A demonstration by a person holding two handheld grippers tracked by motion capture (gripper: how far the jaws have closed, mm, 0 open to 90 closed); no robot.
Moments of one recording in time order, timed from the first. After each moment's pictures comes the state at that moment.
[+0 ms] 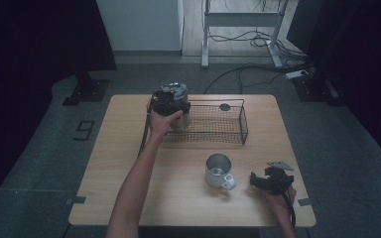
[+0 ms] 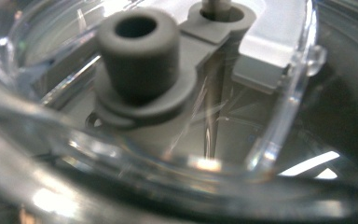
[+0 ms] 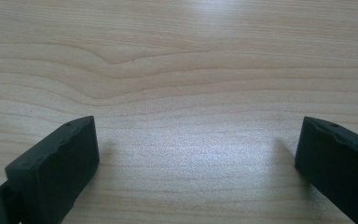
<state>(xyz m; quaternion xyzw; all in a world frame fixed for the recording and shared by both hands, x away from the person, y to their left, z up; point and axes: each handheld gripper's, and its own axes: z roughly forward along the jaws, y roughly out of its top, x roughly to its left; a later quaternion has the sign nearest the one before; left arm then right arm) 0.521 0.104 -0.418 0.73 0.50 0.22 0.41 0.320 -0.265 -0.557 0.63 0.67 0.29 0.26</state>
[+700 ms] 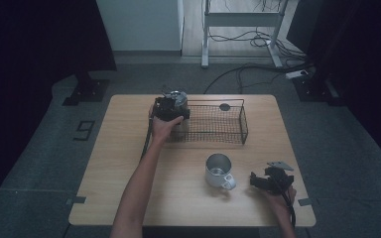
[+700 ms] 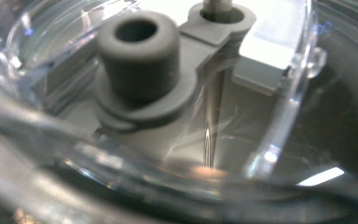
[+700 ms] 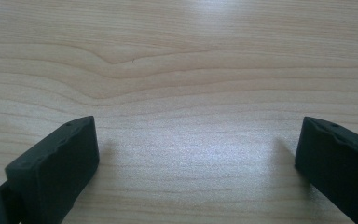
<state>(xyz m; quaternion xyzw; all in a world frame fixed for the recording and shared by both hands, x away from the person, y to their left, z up) 0.531 0.103 -0.454 0.74 0.51 0.21 0.38 0.320 -0.265 -0.557 0.63 0.67 0.28 0.26</state>
